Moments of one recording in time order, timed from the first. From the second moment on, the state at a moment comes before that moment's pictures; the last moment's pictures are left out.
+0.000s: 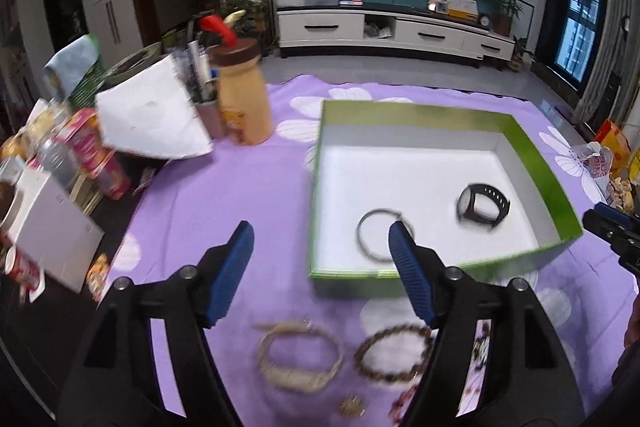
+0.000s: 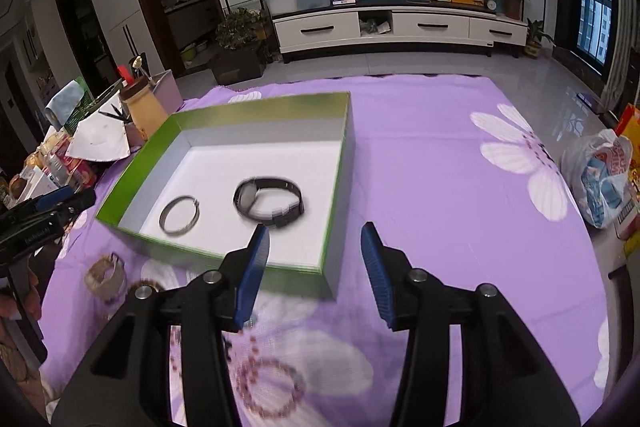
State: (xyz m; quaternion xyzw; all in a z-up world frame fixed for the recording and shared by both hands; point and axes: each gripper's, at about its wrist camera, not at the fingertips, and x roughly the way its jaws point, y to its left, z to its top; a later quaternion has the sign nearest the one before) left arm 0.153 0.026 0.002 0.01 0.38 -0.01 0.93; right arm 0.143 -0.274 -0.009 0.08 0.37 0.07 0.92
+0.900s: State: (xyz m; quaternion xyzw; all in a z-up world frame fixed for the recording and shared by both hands) left arm 0.033 0.044 -0.065 -0.04 0.44 -0.03 0.90; right arm 0.050 -0.224 -0.071 0.02 0.45 0.14 0.88
